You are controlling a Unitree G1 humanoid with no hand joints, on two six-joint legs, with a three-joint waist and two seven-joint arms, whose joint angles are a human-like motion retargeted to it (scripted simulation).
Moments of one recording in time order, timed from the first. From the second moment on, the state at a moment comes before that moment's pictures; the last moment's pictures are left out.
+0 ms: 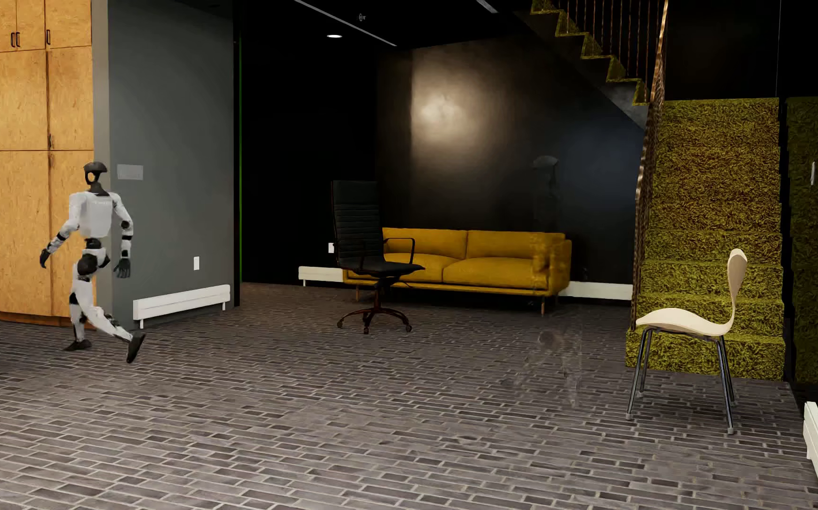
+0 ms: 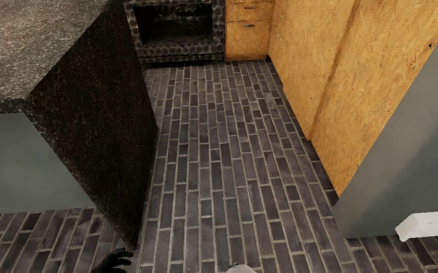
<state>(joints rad) 0.29 -0.57 -0.31 0.19 0.05 0.10 0.00 0.00 0.00 0.80 0.58 0.24 0.50 0.06 0.22 0.37 -0.33 0.00 0.00 -0.21 0.62 0.52 0.94 0.00 0.00 0.00 0.00 0.00 0.00</state>
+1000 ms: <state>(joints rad) -0.14 -0.05 0.13 0.21 -0.12 0.03 0.00 0.00 0.03 0.77 0.76 0.38 0.41 -0.28 0.53 0.43 -0.42 0.00 0.00 -0.04 0.42 0.74 0.87 0.00 0.00 0.00 0.00 0.00 0.00</state>
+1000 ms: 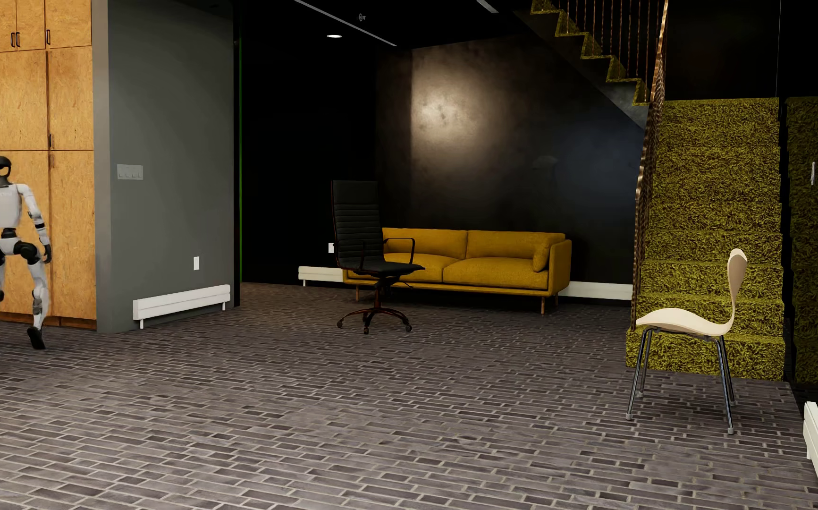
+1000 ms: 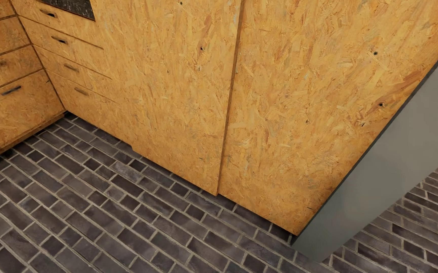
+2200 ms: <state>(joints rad) -0.34 -0.10 0.13 0.14 0.21 0.07 0.00 0.00 0.11 1.18 0.58 0.48 0.26 -0.27 -0.22 0.38 -0.41 0.00 0.00 -0.37 0.37 0.82 0.72 0.00 0.00 0.00 0.00 0.00 0.00</state>
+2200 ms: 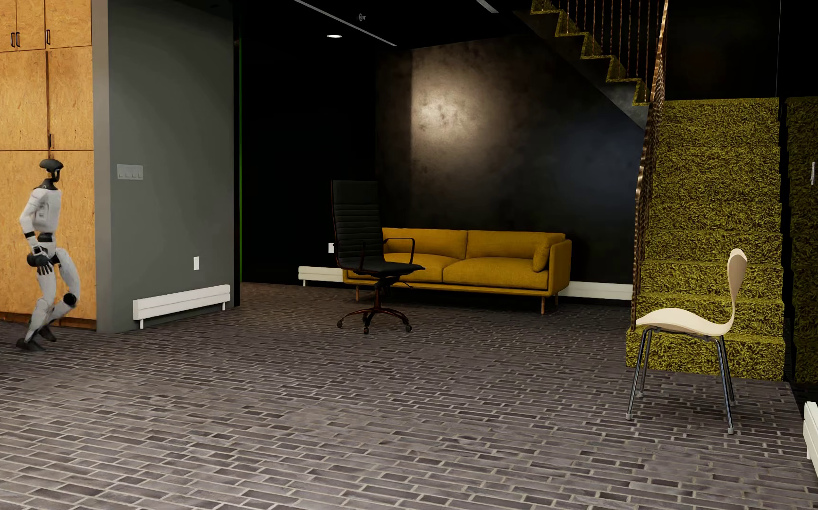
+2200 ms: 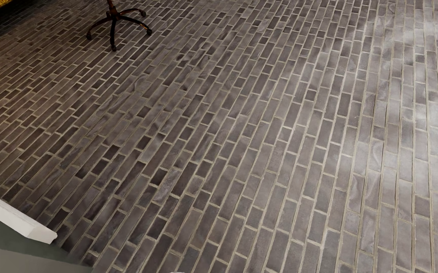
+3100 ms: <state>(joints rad) 0.34 -0.61 -0.27 0.22 0.13 0.14 0.00 0.00 0.09 0.89 0.75 0.19 0.52 0.24 0.25 0.40 -0.41 0.00 0.00 -0.19 0.77 0.56 0.98 0.00 0.00 0.00 0.00 0.00 0.00</state>
